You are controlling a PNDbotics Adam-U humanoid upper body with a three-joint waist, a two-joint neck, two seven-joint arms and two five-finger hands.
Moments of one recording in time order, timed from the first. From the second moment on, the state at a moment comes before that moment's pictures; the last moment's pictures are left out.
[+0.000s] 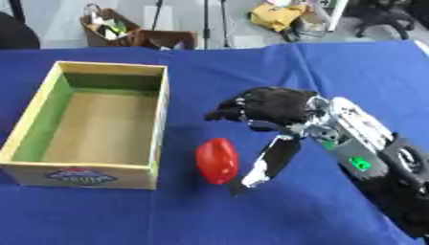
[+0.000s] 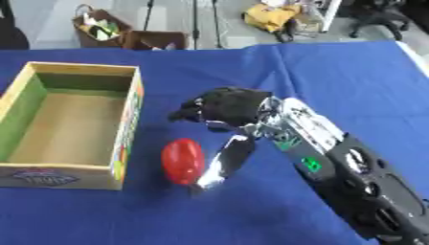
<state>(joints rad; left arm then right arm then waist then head) -0.57 0.11 0.14 -1.98 0.08 -0.31 0.10 -0.36 -0.77 0.09 -1.98 0.83 -0.24 0.63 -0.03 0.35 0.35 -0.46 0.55</state>
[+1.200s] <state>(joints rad) -0.59 0.09 0.14 -1.98 0.08 -0.32 0.09 -0.39 -0.75 0.10 -1.95 0.79 -0.19 0.66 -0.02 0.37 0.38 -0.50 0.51</state>
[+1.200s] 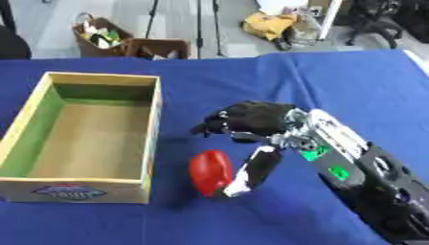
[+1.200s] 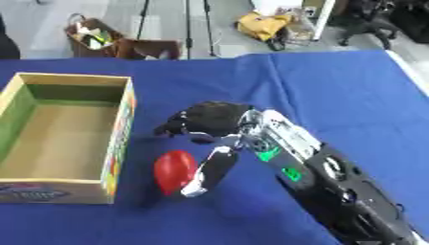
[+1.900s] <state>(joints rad) -0.59 0.09 0.14 -1.98 0.09 -0.32 0.09 -0.40 -0.74 0.11 -1.90 0.78 -0.20 0.67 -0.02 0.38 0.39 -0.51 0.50</state>
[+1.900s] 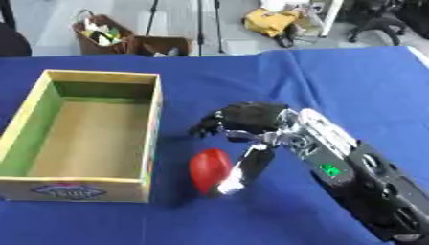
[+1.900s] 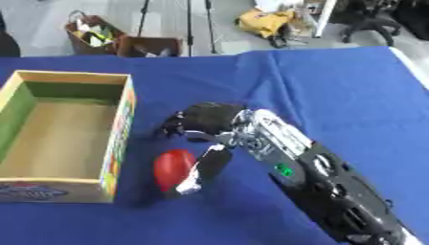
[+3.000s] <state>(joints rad) -0.59 0.09 0.14 -1.98 0.09 -0.32 0.09 -0.38 -0.73 0.13 -1.91 0.78 -0.22 0.70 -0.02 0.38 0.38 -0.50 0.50</state>
